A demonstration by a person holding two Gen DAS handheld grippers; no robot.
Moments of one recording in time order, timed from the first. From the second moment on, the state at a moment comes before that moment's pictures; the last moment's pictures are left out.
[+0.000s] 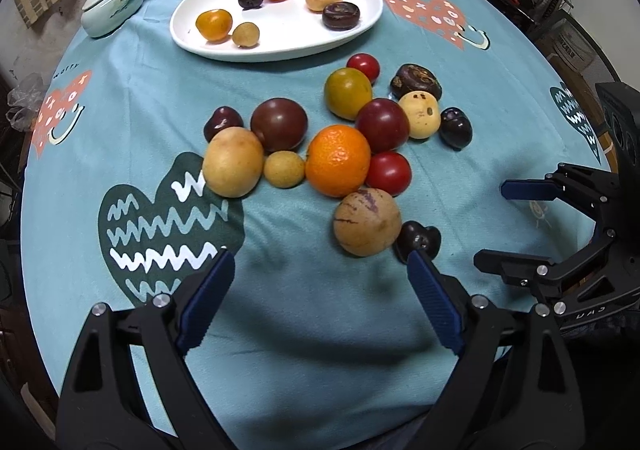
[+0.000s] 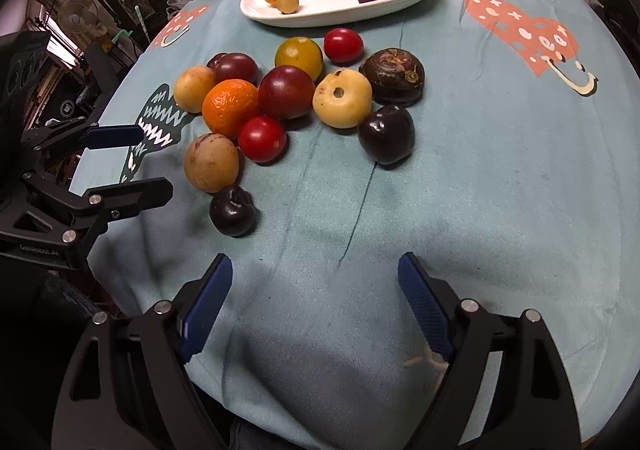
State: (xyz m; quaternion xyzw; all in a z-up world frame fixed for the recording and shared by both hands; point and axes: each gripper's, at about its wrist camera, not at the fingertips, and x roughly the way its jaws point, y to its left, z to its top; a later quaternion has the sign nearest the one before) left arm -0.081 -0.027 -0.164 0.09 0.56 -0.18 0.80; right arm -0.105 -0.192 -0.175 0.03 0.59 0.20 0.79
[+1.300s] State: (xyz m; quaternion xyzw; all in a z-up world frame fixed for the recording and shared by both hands) left arm -0.072 -0.018 -0.140 0.09 0.53 -0.17 0.83; right arm -0.127 -0.329 0.182 0.07 0.00 0.00 1.00
